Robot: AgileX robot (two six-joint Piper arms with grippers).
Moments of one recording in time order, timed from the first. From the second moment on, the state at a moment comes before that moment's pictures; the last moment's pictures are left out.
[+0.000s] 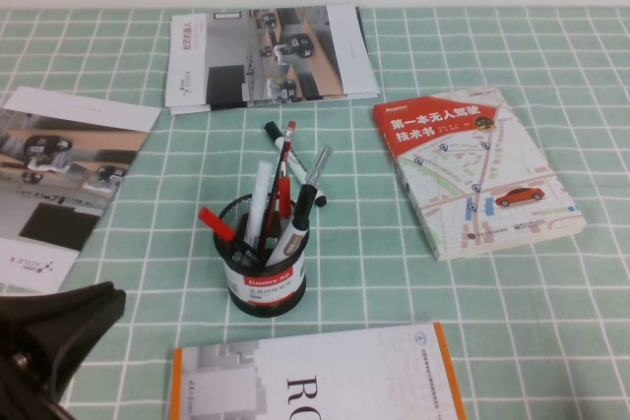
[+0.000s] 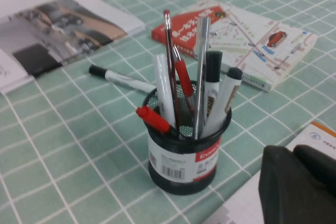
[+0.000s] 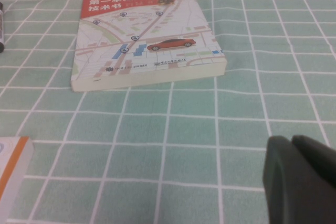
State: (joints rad) right arm 0.08 -0.02 0.03 0.15 0.35 -0.10; left arm -0.67 0.52 -0.46 -0.02 0.36 0.07
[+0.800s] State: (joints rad) right arm 0.08 -0.02 0.03 0.15 0.35 -0.10; left arm -0.18 0.01 0.02 -0.08 0.09 0.01
